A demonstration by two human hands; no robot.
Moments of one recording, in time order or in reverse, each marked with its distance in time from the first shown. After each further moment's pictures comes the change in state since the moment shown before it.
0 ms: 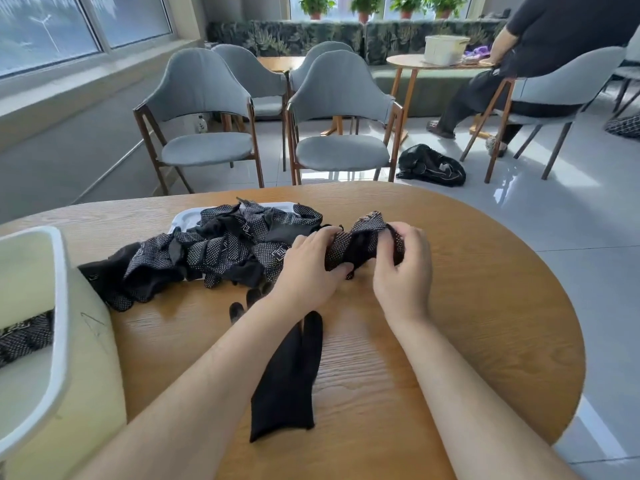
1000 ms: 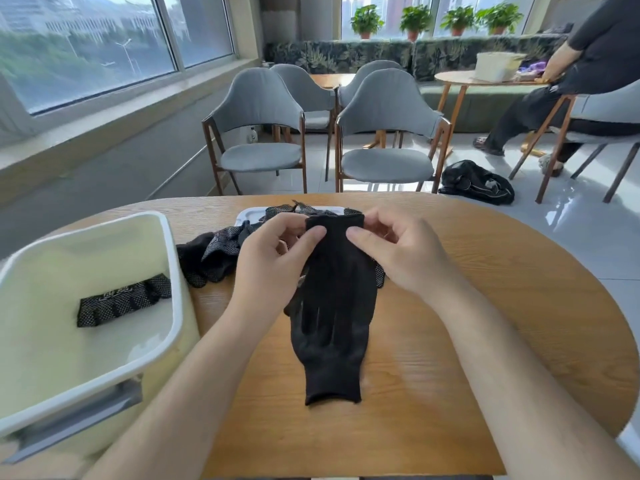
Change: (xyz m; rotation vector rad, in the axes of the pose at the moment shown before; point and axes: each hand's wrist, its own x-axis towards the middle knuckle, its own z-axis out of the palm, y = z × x) left_hand -0.095 0.013 -0.125 -0.365 0.462 -0.059; right_hand 0.021 -0.127 -0.027 0.296 -0.769 0.029
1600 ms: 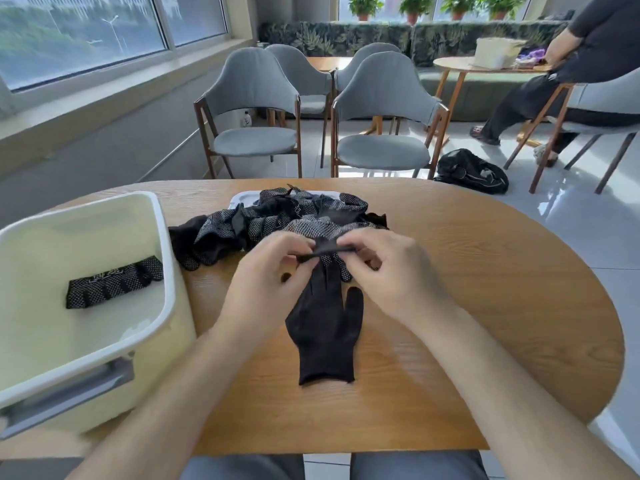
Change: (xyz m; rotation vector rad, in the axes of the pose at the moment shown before) left_hand -0.034 -0.033 -0.003 0.134 -0.119 0.185; right_hand -0.034 0.026 0.023 -0.350 0.089 -0.218
